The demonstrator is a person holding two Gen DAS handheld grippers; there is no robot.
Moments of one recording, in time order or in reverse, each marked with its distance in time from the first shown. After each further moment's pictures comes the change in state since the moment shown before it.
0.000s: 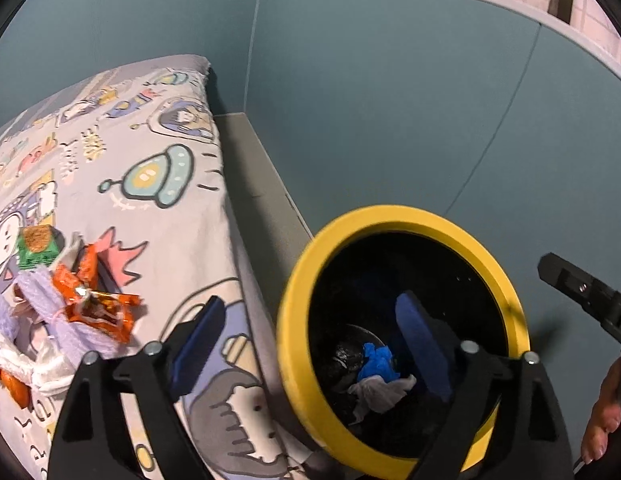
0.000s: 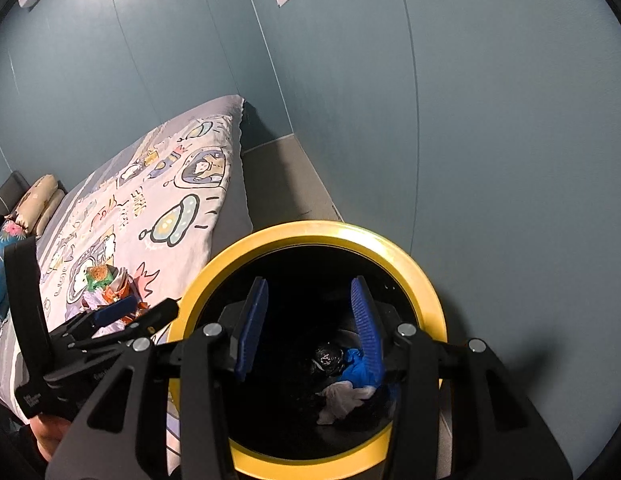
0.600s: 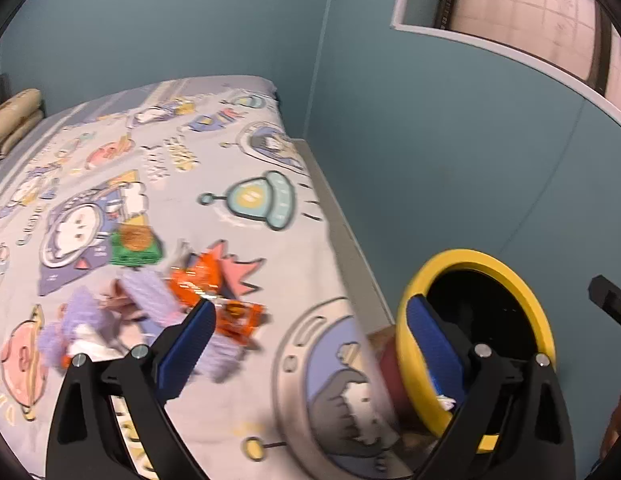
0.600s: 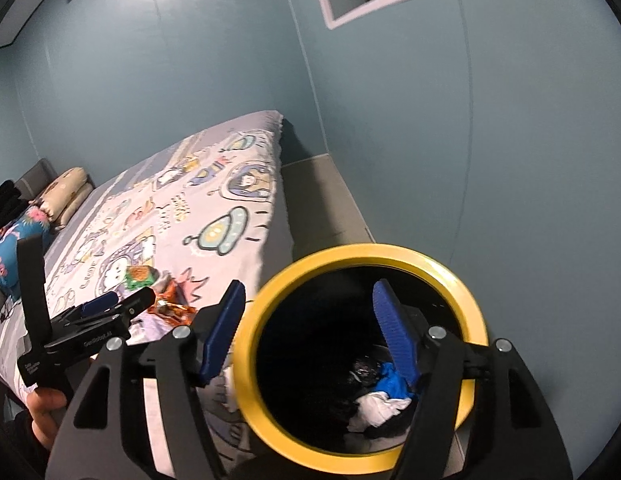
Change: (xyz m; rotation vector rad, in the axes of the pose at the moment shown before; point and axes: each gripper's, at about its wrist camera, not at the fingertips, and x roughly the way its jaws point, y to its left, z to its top) left arm -0.070 0.088 0.000 -0.106 -0.102 0.157; right arm -0.032 0.066 0.002 -0.094 -0.069 0.107
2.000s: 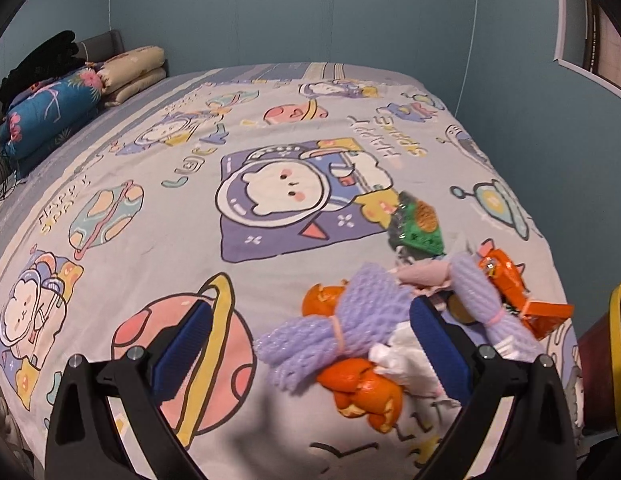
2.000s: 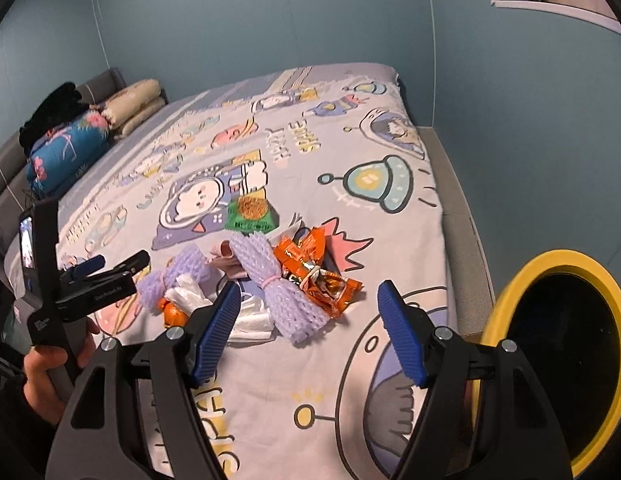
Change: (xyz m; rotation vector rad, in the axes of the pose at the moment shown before) left arm -0.007 0.254 -0.040 -0.198 0.014 0.368; right arm 0.116 0.211 -0.045 -0.266 0.186 0.183
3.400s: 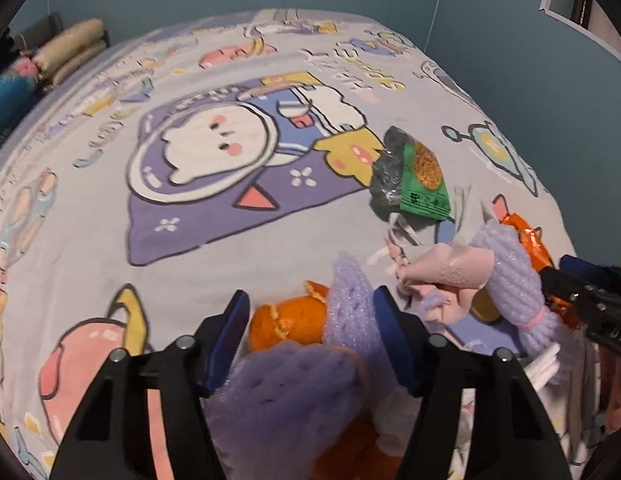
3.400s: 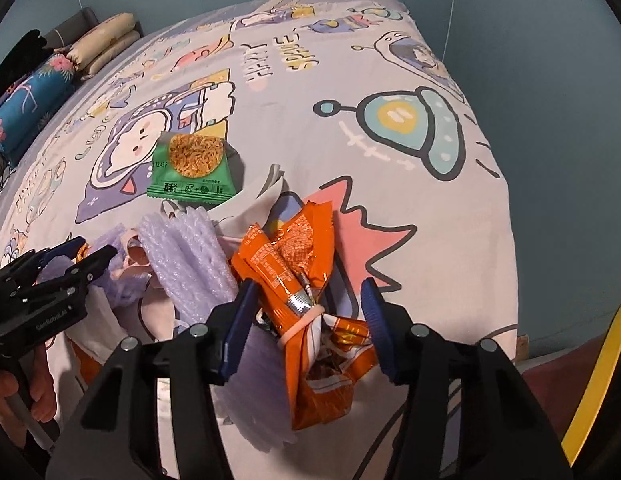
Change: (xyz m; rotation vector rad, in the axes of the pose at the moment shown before) left arm 0.100 -0.026 0.011 0.094 0.198 -0.157; right arm 0.160 -0.001 0.020 -0.036 0.247 -0.059
